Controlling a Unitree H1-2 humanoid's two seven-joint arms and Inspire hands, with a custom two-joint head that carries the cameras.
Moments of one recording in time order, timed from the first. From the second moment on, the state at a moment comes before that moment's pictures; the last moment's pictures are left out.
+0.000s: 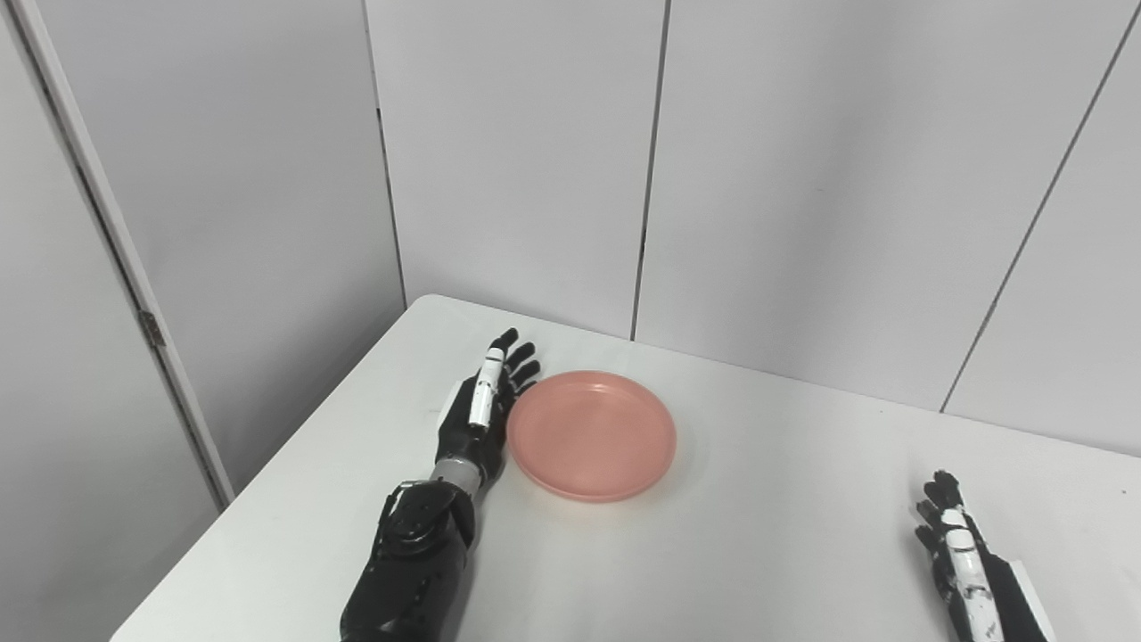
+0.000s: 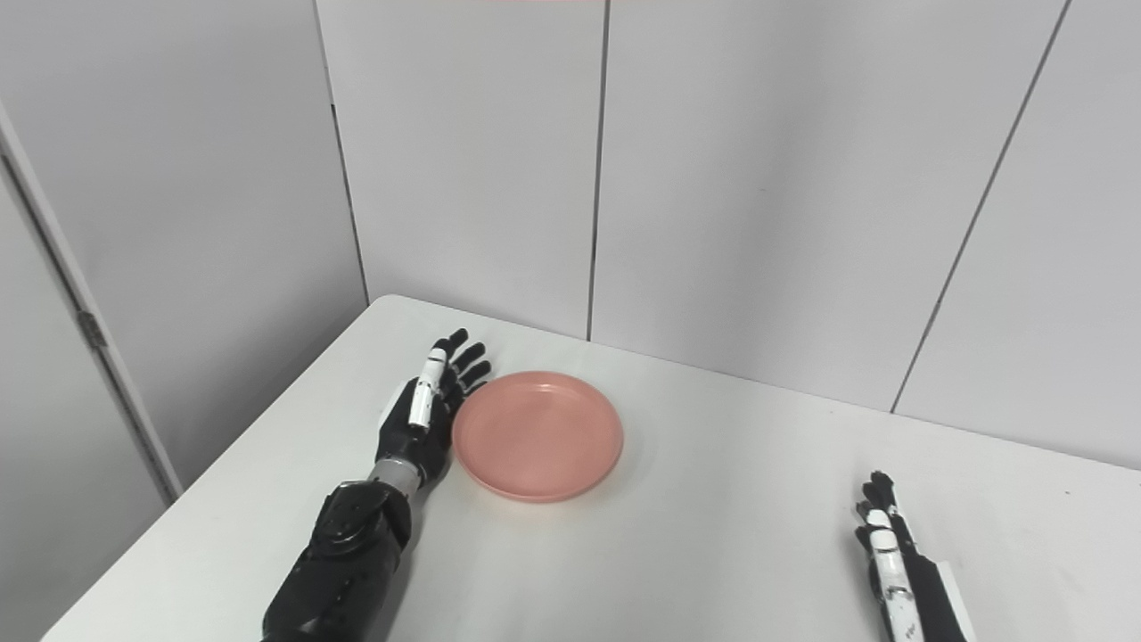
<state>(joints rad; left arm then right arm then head) -0.48 0.12 0.18 0.50 -0.31 0.00 -0.05 -0.28 -0.14 -0.01 0.23 0.07 -0.05 0.17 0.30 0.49</state>
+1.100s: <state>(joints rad) -0.43 0.02 0.05 0.44 -0.39 0.13 -0.35 -0.30 -0.10 0.00 0.26 -0.01 -0.07 0.12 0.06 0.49</state>
